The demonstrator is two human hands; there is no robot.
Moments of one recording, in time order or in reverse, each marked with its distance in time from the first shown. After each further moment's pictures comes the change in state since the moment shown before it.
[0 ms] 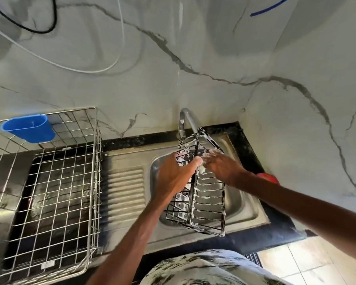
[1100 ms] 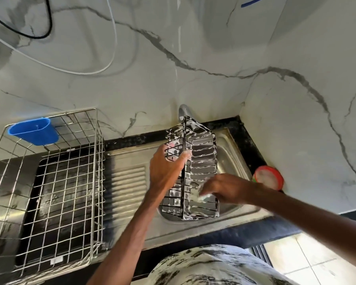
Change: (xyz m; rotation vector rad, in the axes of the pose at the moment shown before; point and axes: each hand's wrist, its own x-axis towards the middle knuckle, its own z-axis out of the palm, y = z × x) left_hand -0.018 0.011 -0.021 -0.154 0.099 0.075; right_hand -0.053 -0.045 -0.032 0.694 -0.051 -0.184
